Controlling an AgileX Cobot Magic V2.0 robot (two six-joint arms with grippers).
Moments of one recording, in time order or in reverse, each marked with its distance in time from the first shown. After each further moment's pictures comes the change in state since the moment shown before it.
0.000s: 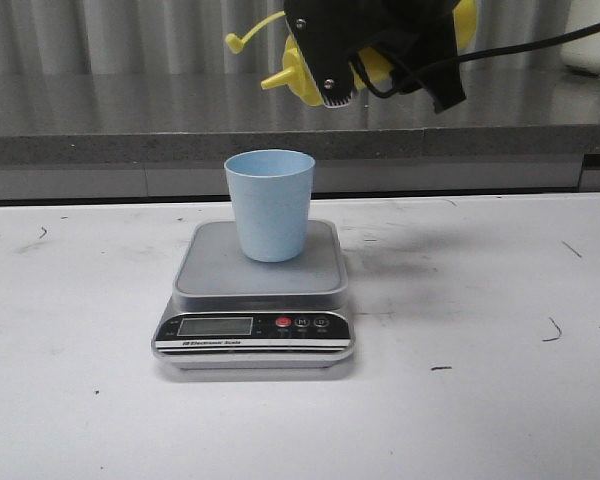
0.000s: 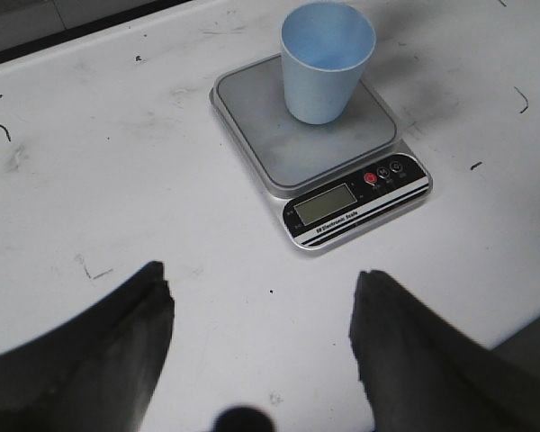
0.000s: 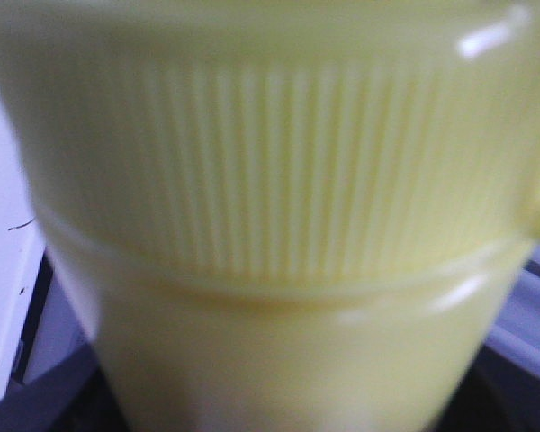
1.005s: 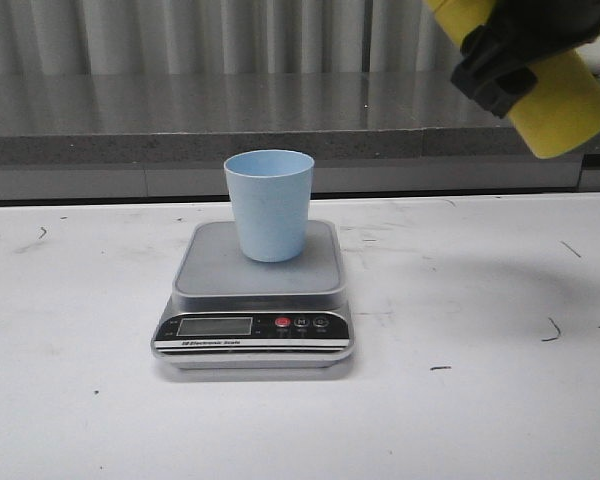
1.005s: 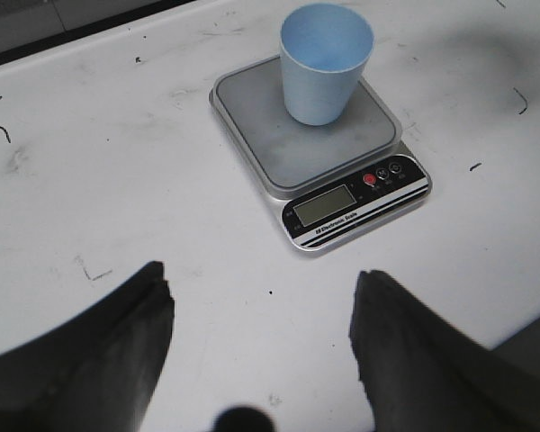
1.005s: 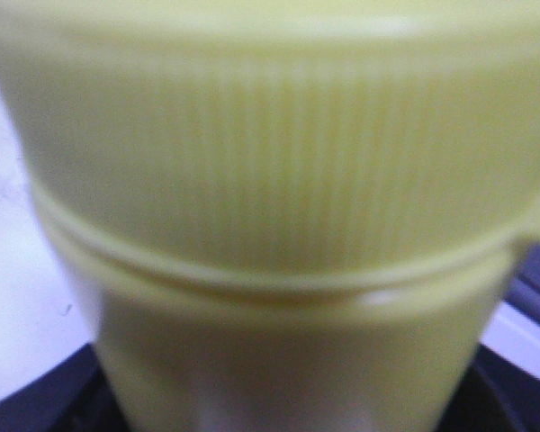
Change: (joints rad) left arm 0.000 0.000 0.000 0.000 0.000 0.000; right arm -0.172 -0.281 0.242 0.618 -0.069 0.698
